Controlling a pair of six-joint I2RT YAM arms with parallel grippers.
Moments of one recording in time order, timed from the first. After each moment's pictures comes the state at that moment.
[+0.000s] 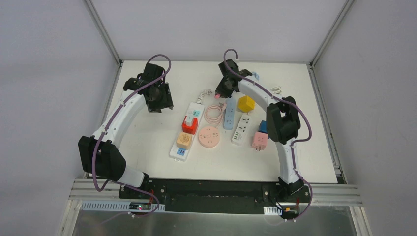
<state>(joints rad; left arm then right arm) -0.27 1.48 1.40 -0.98 -0.08 -0.47 0.55 2.15 1.87 -0.70 0.09 0.99</state>
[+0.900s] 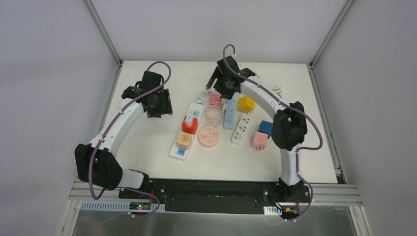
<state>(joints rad) -0.27 1.38 1.24 -0.91 -0.06 -0.43 0.59 2.07 1.85 -0.71 0.07 0.96</state>
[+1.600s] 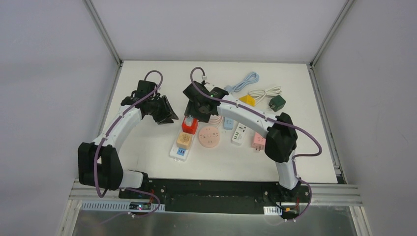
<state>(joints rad) -0.17 1.35 1.04 -0.68 0.29 -0.60 0.97 1.98 1.83 -0.87 0.22 1.11</state>
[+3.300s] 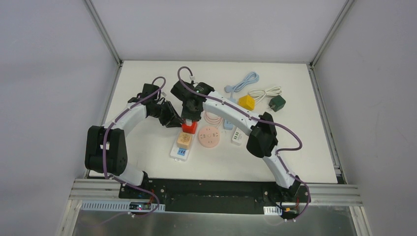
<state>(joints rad) -0.15 1.51 0.96 -0.57 0.52 -0.73 1.00 2.27 2.28 -1.21 0.22 1.08</state>
